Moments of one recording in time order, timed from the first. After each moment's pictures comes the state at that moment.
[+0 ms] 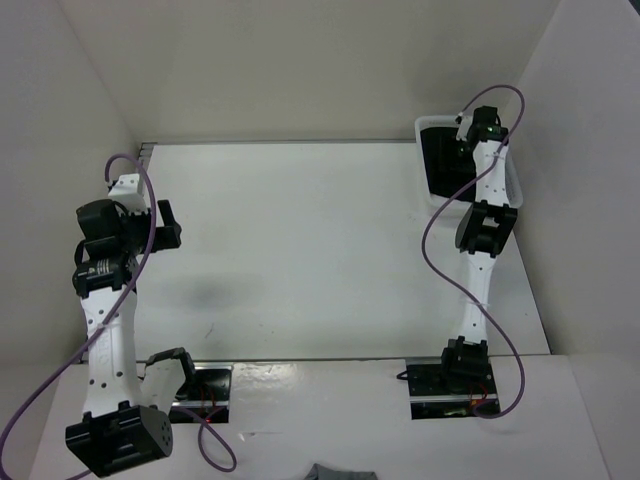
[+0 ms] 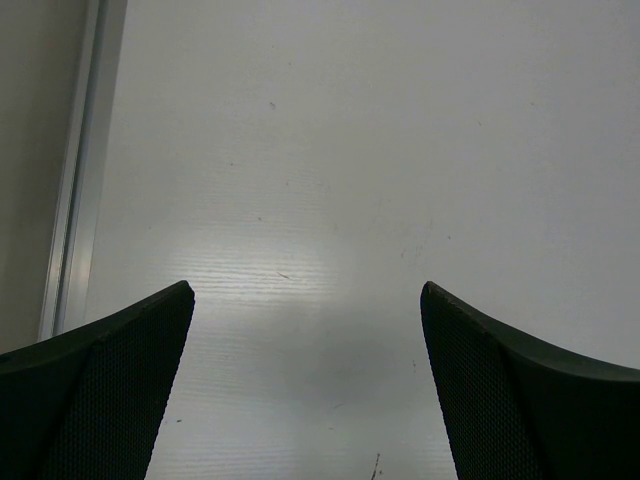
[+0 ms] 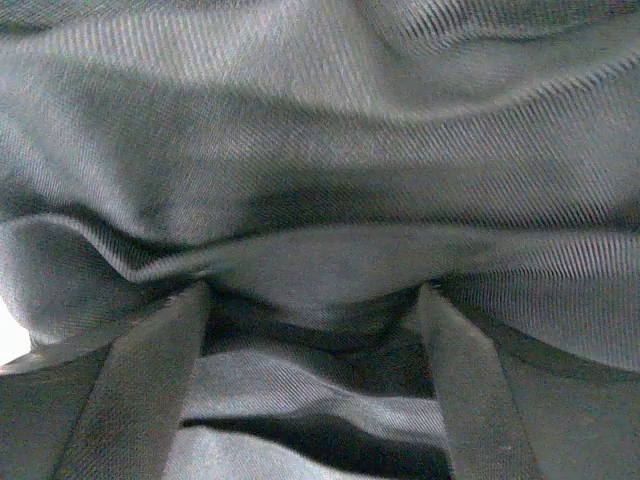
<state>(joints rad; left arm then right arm) 0.33 0.88 0.95 -0.59 0.24 0.05 -0.21 2.78 2.85 -1.10 -0.17 -0.16</state>
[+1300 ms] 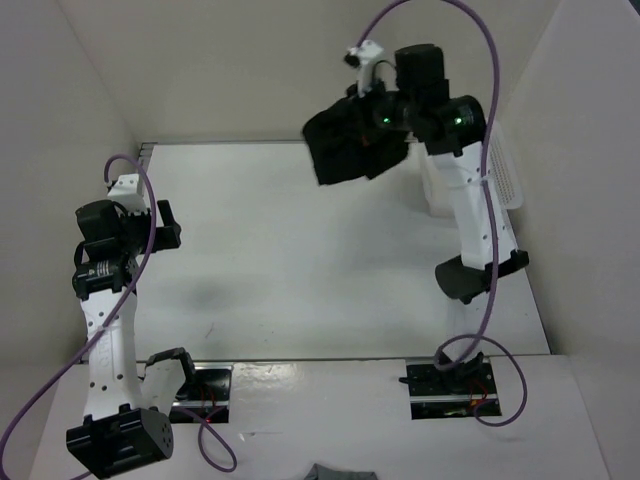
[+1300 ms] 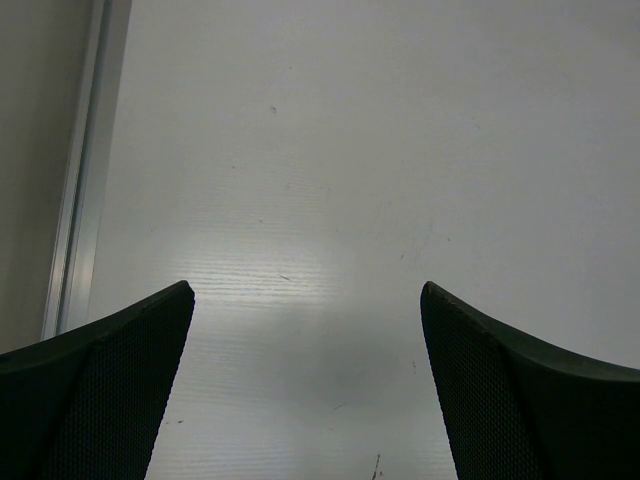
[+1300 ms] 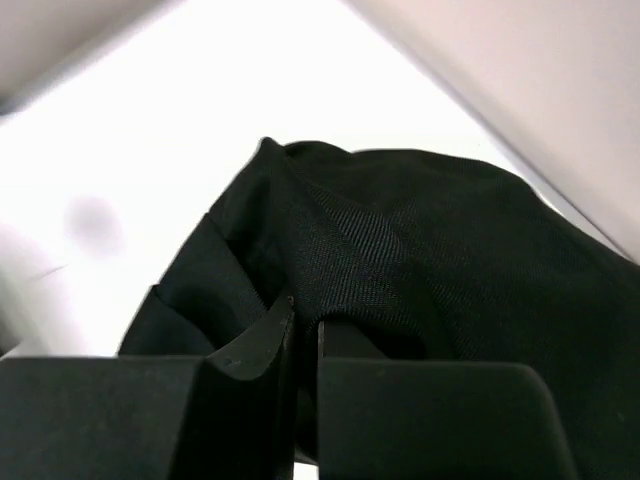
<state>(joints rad) 0.33 0.87 0.95 -0.59 0.24 0.05 0.37 1.96 2.68 -1.17 -0.36 -0.18</state>
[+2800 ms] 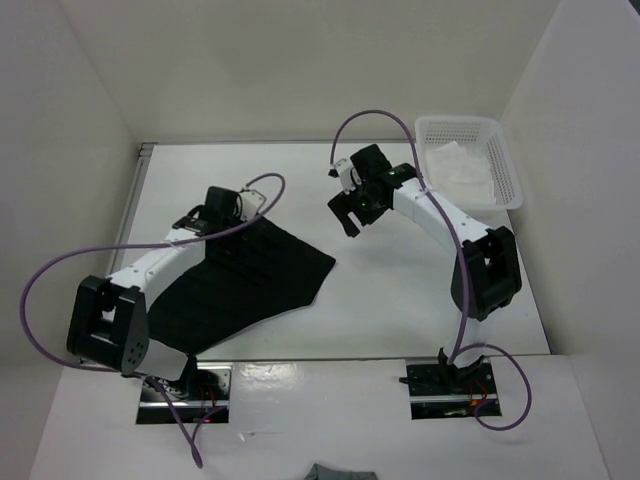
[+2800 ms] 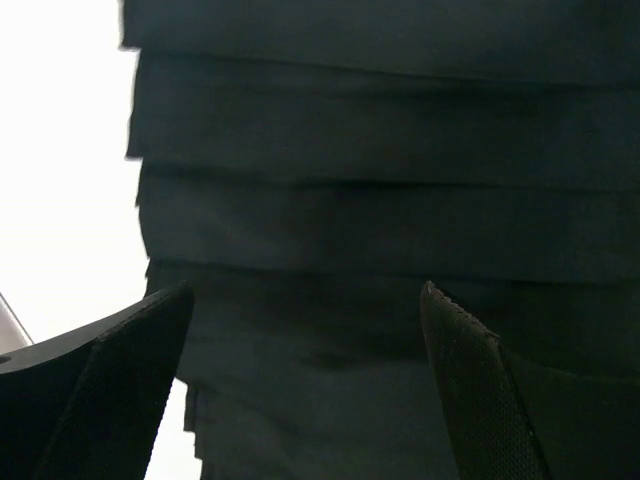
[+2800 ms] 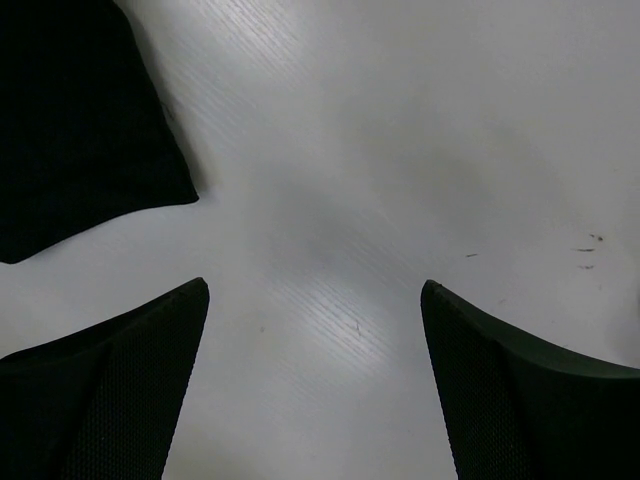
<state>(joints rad) -0.24 1.42 0.97 -0.43 -0.10 0.31 0.49 1.79 1.53 -0.80 -0.09 -0.23</state>
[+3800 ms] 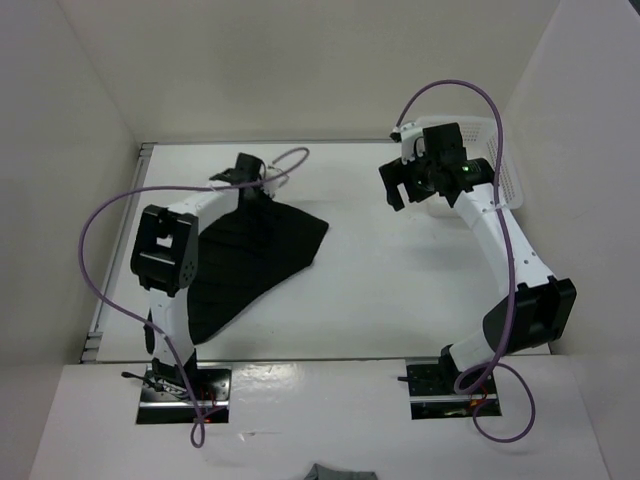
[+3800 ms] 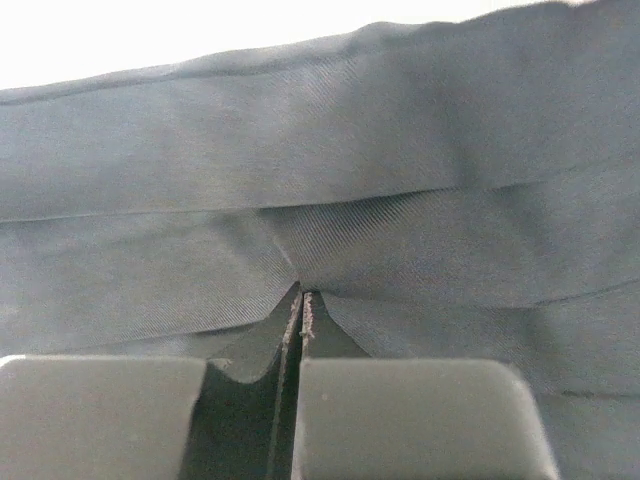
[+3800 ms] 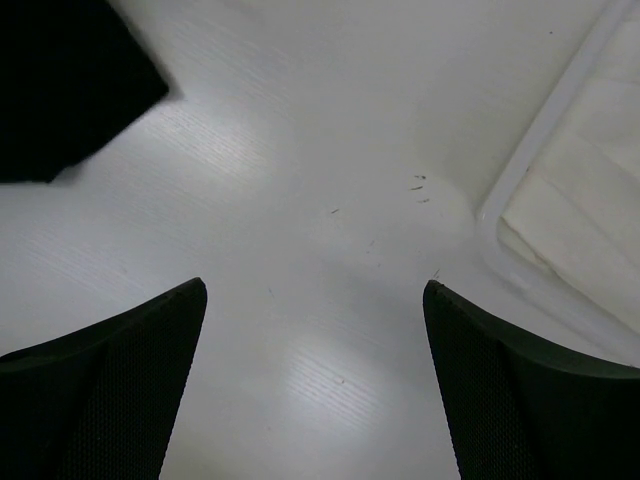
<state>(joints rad) -0.29 2.01 1.44 -0.48 -0.03 0.45 0.23 1.49 1.52 -0.82 -0.13 -0.25</state>
